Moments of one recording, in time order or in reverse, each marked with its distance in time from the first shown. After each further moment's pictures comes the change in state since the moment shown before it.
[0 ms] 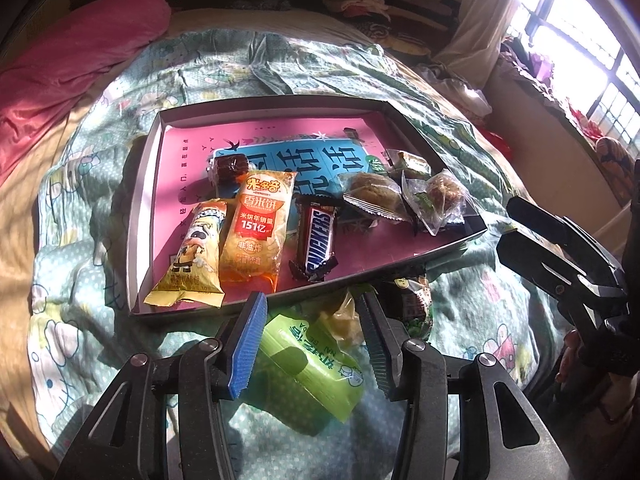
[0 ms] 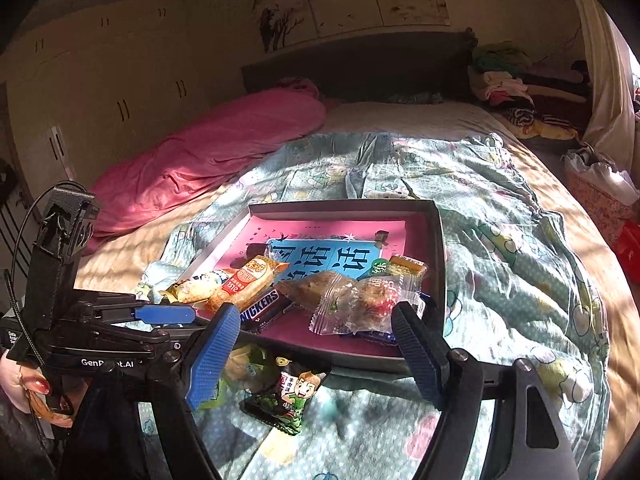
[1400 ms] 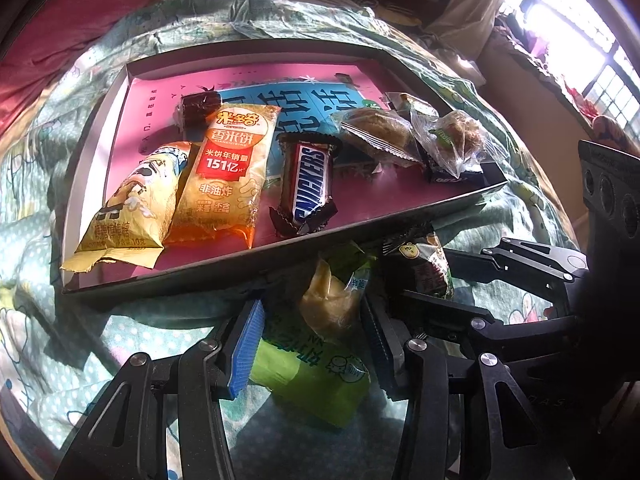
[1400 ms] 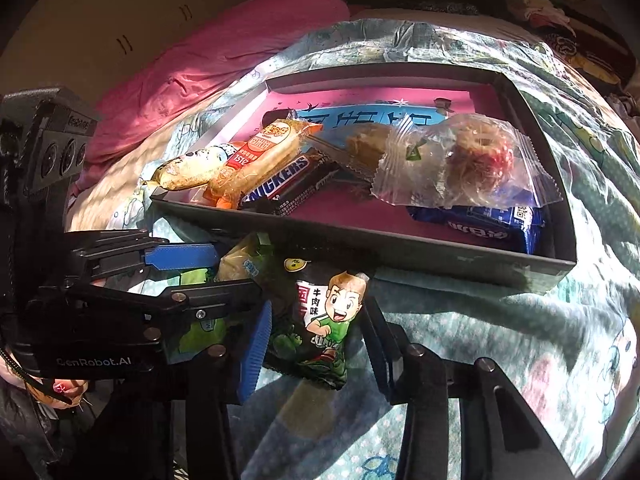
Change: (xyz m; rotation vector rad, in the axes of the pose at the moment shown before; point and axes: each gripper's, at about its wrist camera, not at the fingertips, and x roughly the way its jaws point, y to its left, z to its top) left arm 0.045 0.003 -0.017 0.023 0.097 -0.039; right arm 0.081 0.016 -0.050 0.004 0.347 0.103
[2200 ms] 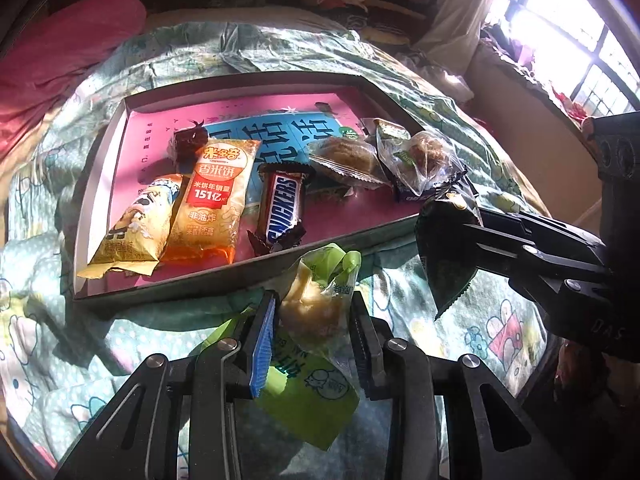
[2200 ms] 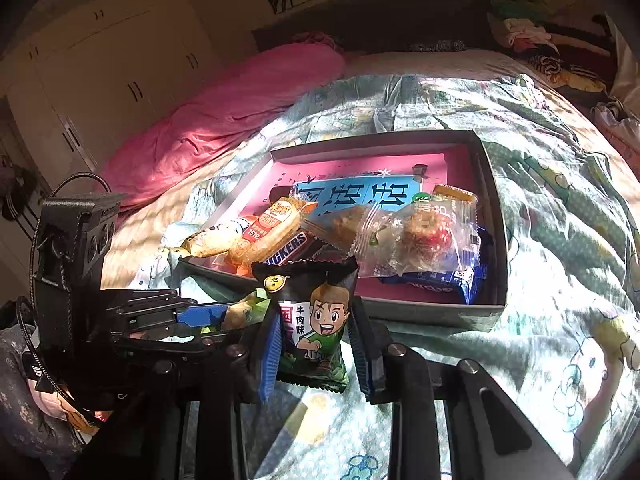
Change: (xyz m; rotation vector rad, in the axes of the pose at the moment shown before) left arm -0.025 -0.014 -0.001 0.032 -0.102 -0.008; right arm -0.056 -0.010 0.012 0.040 -0.201 0.039
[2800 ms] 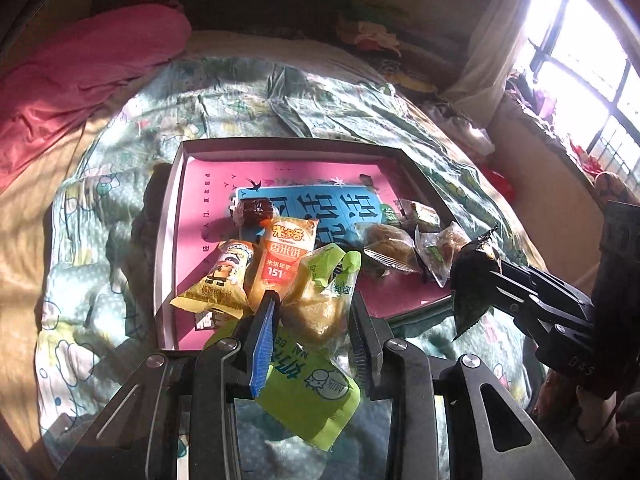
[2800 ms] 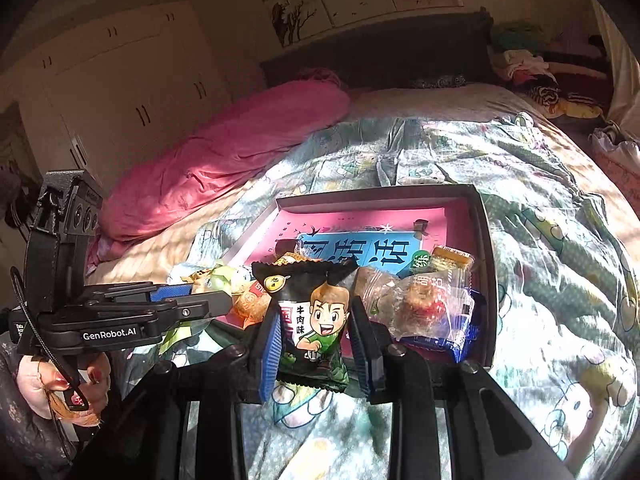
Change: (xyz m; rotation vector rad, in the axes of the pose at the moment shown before) left arm -0.035 0.031 0.030 -0.115 -0.124 0.048; right arm -0.012 0.006 0.023 -0.027 -0.129 -0.003
